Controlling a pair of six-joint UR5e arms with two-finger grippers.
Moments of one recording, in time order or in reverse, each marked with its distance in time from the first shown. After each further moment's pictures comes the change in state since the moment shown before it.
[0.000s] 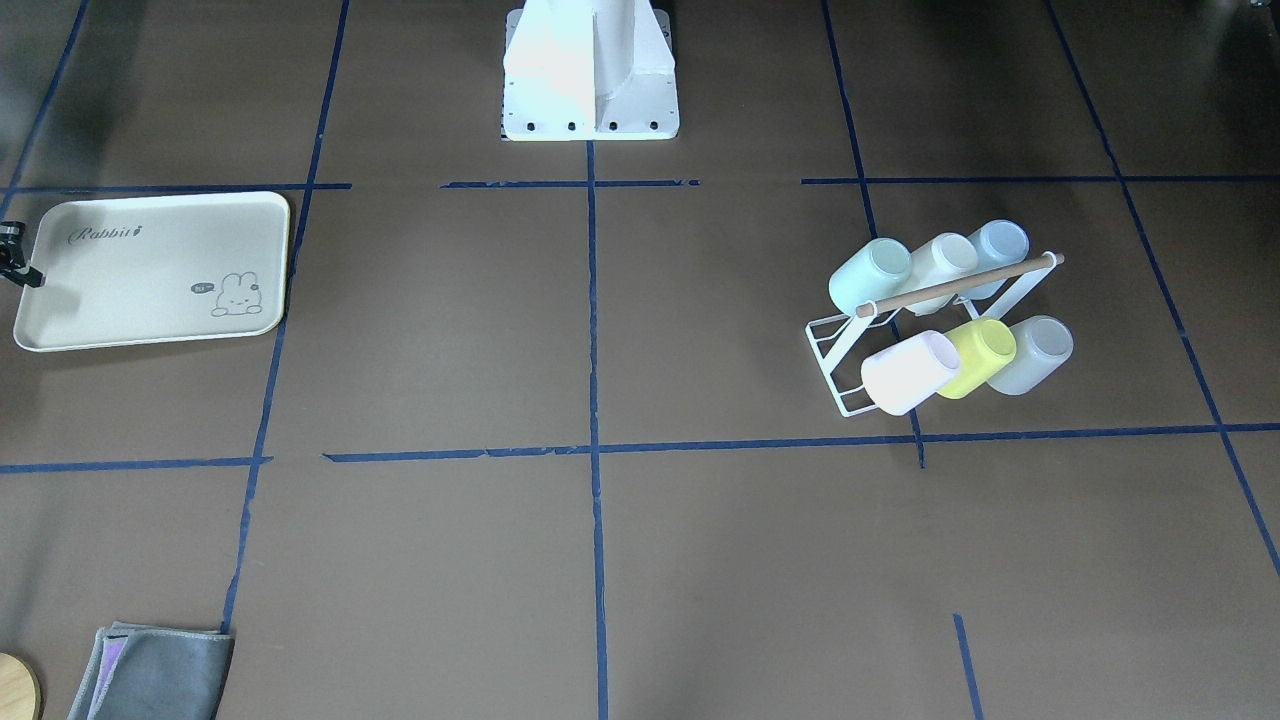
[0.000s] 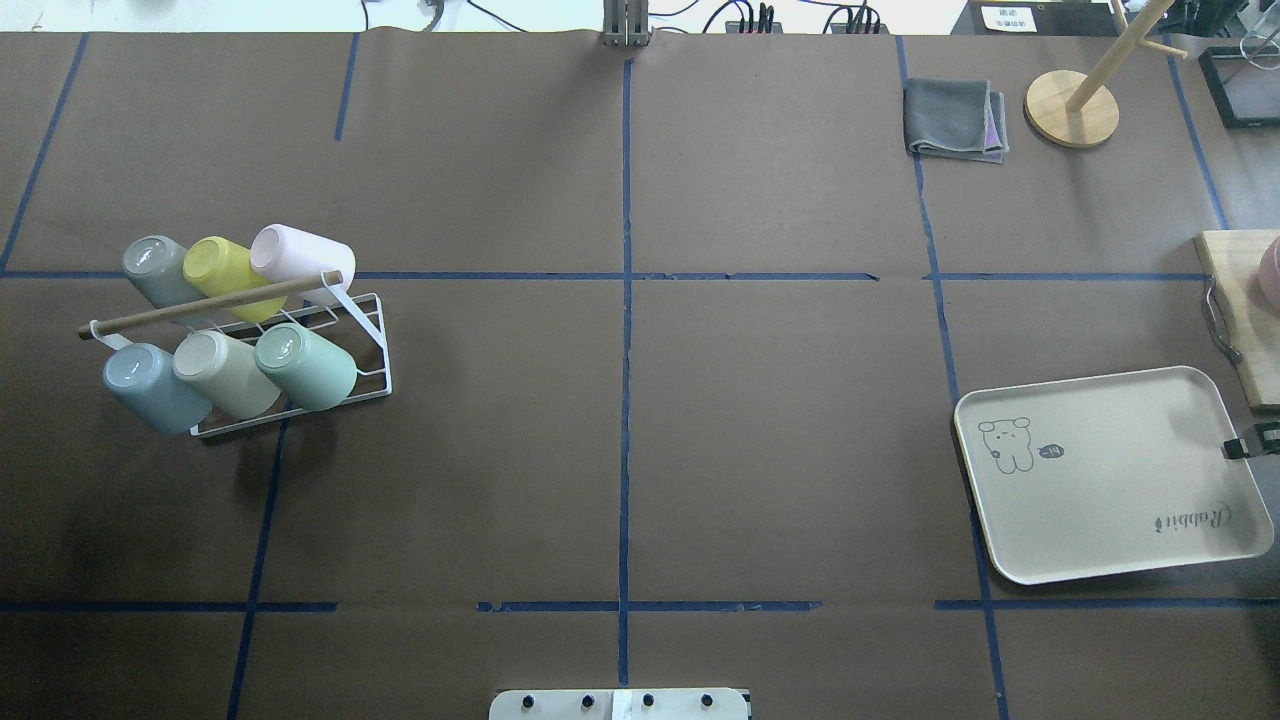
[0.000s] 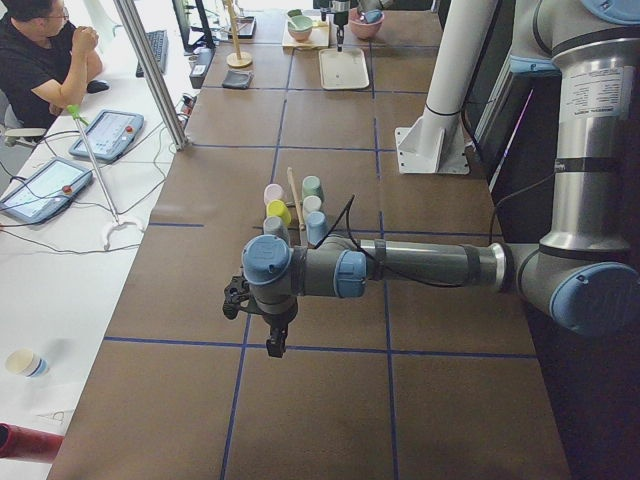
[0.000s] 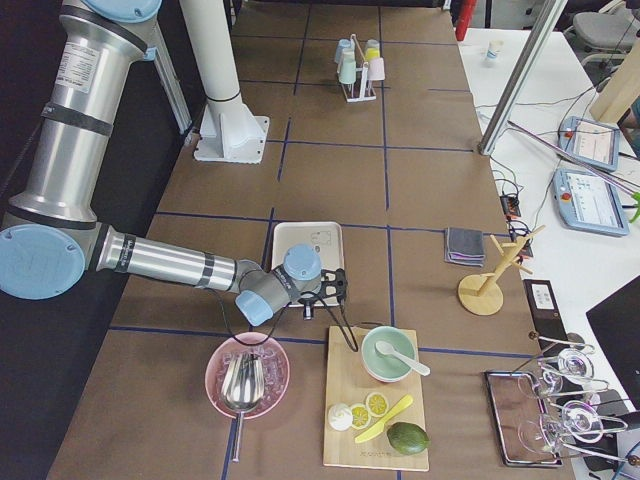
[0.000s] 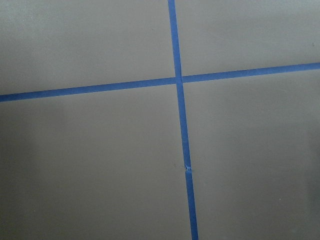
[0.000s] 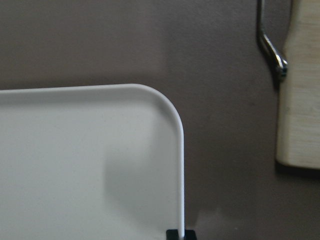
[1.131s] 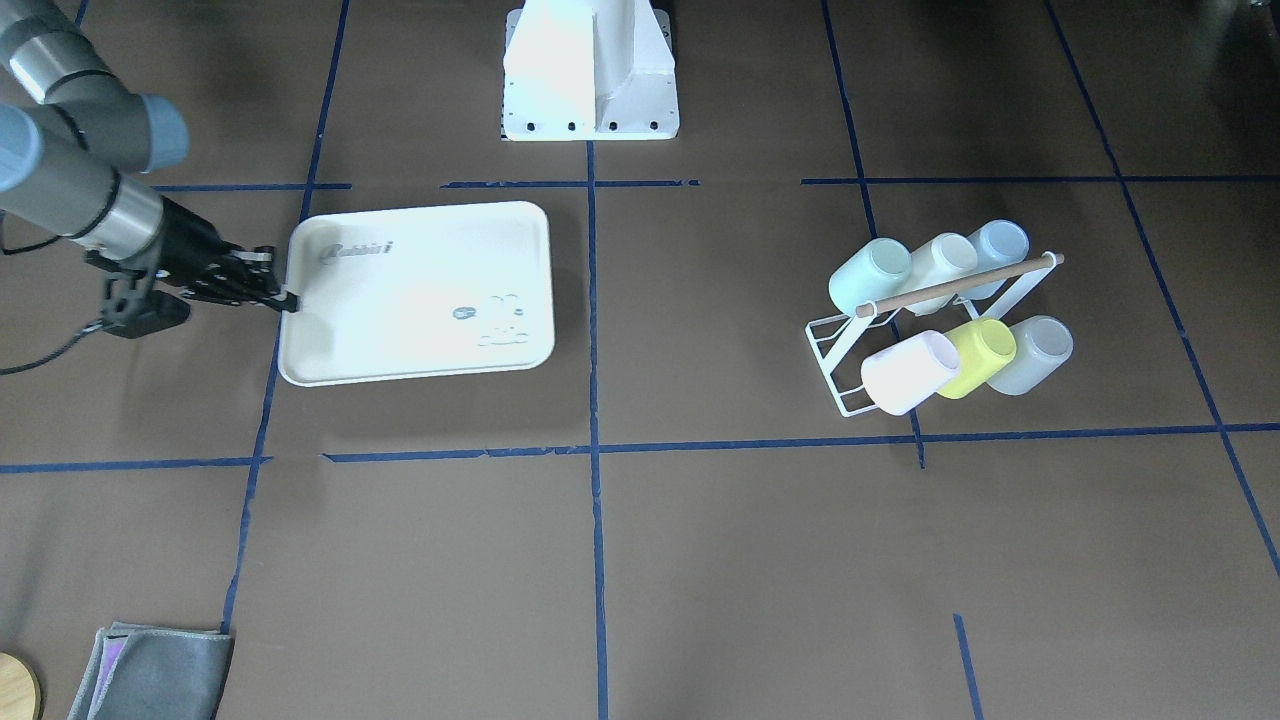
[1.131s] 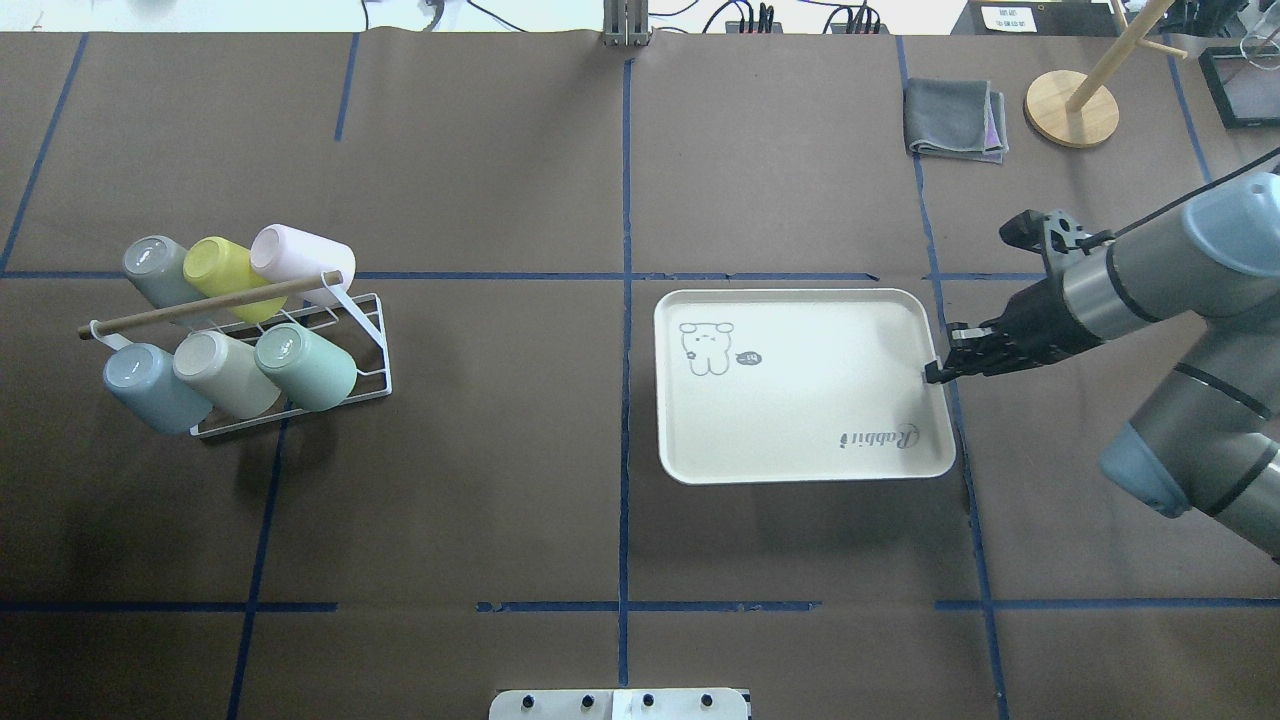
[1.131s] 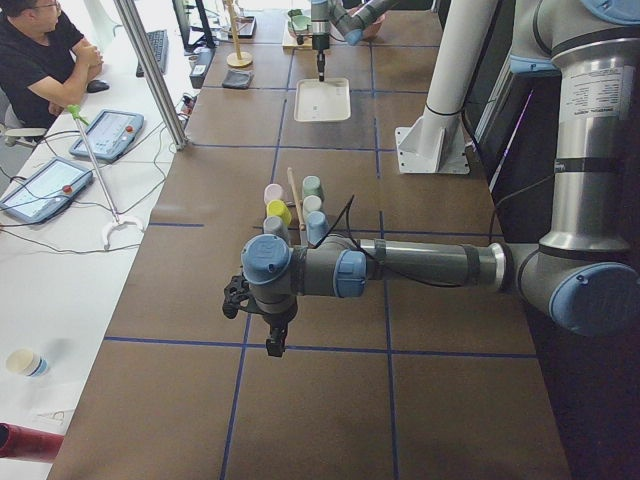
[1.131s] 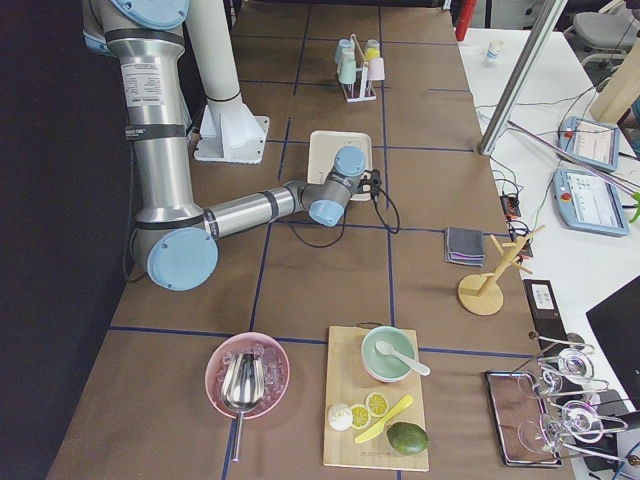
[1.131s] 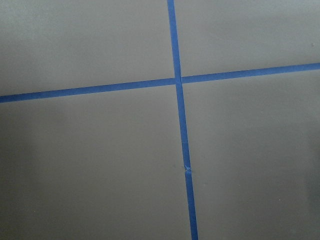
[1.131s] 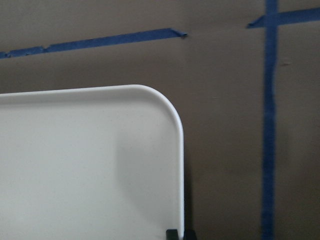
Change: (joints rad) left arm 0.000 -0.002 0.001 0.000 0.001 0.000; right arm -0.247 0.456 0.091 -0.159 0.018 0.485
